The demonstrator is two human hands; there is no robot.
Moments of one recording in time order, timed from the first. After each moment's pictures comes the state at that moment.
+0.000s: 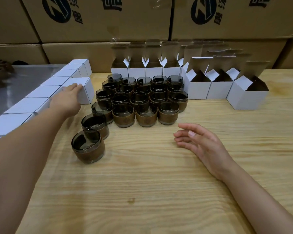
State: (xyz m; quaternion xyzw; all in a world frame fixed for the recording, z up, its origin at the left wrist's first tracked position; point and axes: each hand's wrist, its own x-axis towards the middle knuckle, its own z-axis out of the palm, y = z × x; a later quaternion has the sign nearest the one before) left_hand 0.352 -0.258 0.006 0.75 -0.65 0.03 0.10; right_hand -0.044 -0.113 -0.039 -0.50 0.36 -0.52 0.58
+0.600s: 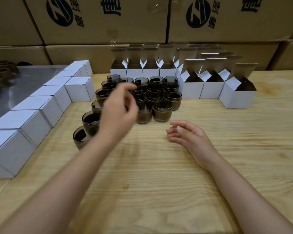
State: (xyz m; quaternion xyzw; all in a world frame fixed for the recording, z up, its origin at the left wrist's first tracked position) left_hand 0.174 -0.129 0.026 0.49 -0.70 -0.04 0.52; right_hand -0.041 -0.111 -0.037 -0.51 0.40 -0.52 0.56
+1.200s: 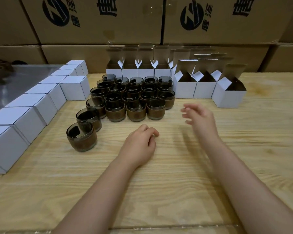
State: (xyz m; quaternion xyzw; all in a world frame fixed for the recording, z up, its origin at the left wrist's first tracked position) left_hand 0.126 -0.108 -0.047 0.54 -0.78 -0.13 0.28; right_hand -0.058 -0.136 -0.009 -0.49 0.56 -0.57 0.34
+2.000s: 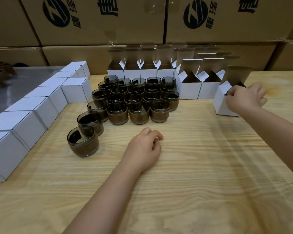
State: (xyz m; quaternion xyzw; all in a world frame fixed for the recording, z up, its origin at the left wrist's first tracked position) left_hand 0.127 -0.109 -0.047 0.56 -0.77 -0.15 0.27; right_hand -0.154 -0.210 0.027 -0.48 0.84 -0.24 -0.03
